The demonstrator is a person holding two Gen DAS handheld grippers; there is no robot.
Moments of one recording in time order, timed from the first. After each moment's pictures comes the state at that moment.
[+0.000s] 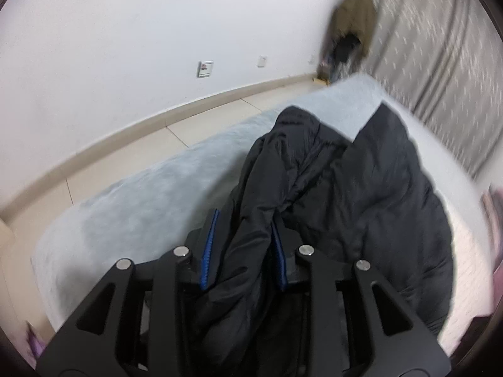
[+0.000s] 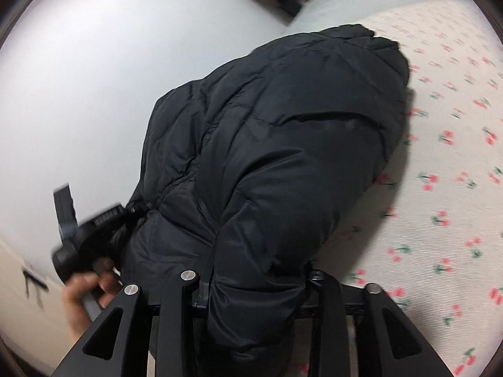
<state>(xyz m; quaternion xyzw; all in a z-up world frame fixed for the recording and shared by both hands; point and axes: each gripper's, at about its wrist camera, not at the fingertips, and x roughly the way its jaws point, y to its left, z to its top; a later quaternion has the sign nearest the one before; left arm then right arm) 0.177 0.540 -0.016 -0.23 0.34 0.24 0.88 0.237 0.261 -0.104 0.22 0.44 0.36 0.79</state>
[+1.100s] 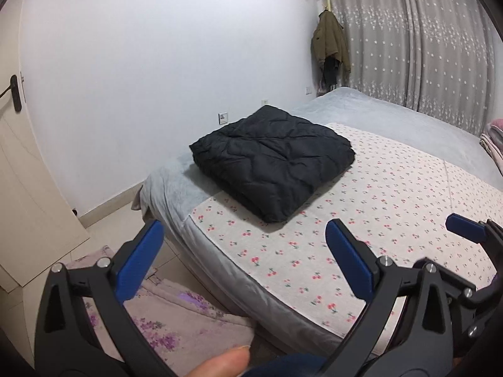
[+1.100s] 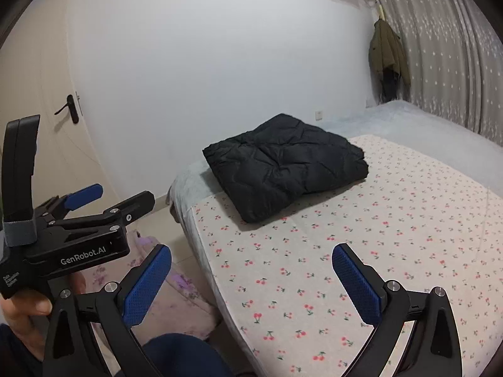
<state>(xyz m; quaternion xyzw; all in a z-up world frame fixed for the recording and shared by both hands) -0.090 0.193 0.074 -0.05 0.27 0.33 0.90 -0.006 0.037 0.058 -0.05 0.28 0.46 0.84</state>
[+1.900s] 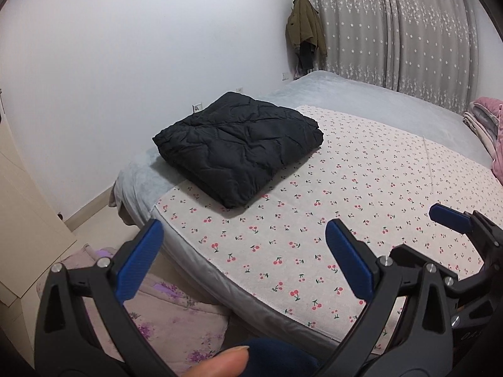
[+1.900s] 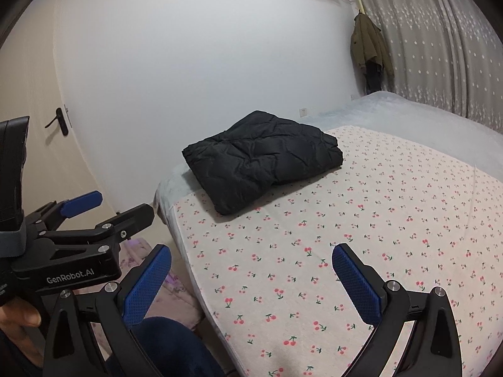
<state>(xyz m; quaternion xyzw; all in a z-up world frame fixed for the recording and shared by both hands) -0.068 0.144 0.062 -0.04 0.30 0.29 0.91 0.024 -0.005 0.040 -0.03 0.30 0.44 0.85</state>
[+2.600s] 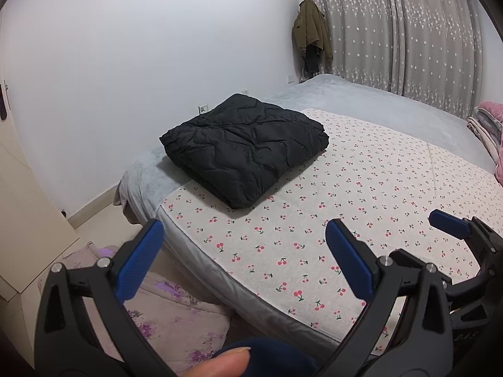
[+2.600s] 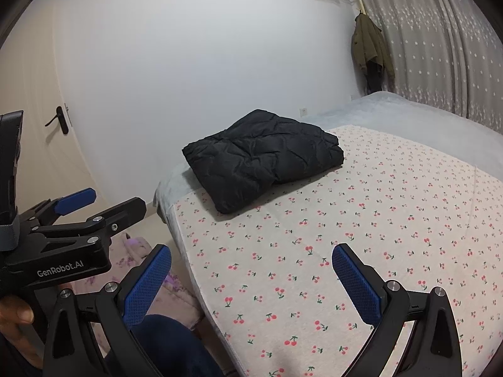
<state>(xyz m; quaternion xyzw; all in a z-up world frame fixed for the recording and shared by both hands) -0.075 0.144 0.063 -0.04 0.30 0.30 0.91 0.024 -0.002 0.035 -0.03 0.30 0.44 0.85</state>
